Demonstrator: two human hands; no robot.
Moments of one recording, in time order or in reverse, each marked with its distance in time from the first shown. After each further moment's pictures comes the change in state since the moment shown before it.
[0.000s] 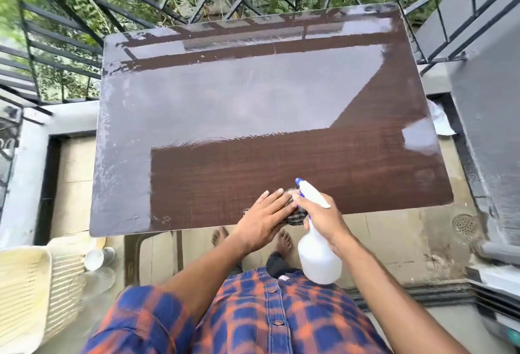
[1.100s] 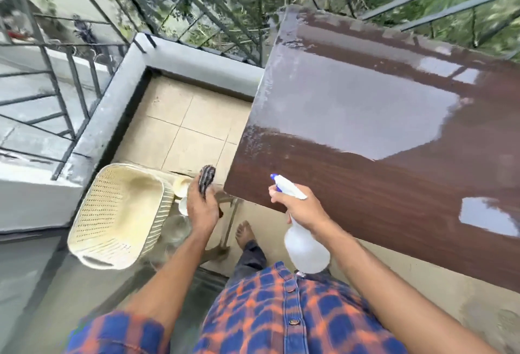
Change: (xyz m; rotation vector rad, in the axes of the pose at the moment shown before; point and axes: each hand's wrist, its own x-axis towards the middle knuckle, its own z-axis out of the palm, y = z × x) left_hand -0.325 -0.191 -0.087 -0.605 0.869 -1.455; right_hand -0.031 -0.023 0.348 -0.477 -0.436 -0.010
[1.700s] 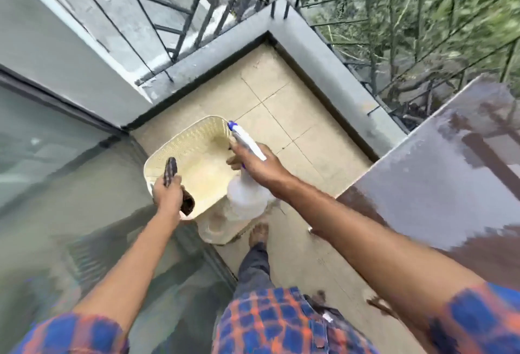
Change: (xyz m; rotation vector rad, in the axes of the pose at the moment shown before) left_hand 0.052 -0.182 -0.183 -0.540 0.531 -0.722; right_hand 0.070 -0.117 0.306 -0.317 -0.548 -0.163
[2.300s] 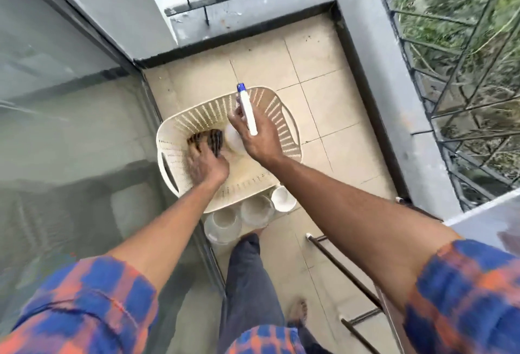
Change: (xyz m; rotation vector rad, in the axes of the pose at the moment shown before) left_hand 0.068 -0.051 0.072 0.548 -0.053 0.047; right_hand 0.171 0.089 0.085 -0.549 -0.004 -0.307
